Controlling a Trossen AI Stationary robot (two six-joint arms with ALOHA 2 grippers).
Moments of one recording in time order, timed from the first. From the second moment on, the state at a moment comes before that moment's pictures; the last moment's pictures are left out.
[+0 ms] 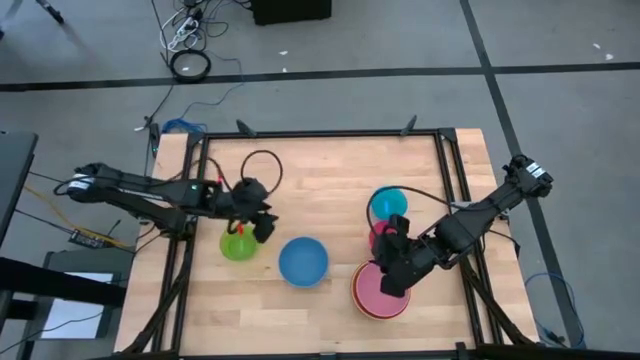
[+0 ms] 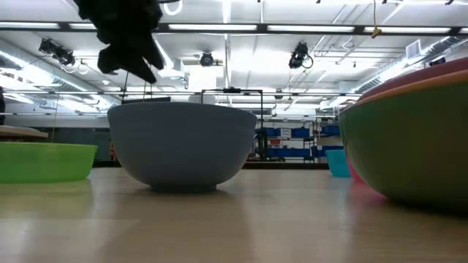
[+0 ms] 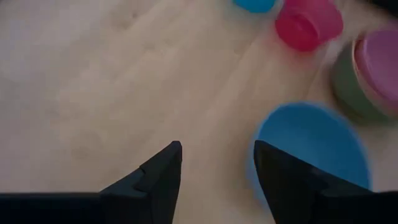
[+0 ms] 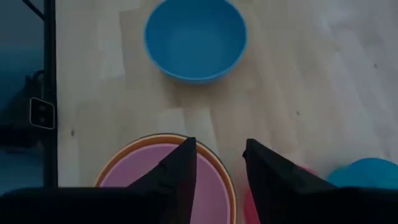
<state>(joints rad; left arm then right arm) -0.13 1.12 0.88 -0.60 -0.29 -0.73 0.59 1.49 1.43 -1.00 0.44 0.68</state>
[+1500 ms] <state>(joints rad) -0.35 1.60 0.90 -0.17 -0.35 -1.24 0.85 1.49 1.43 -1.00 0.42 0.77</state>
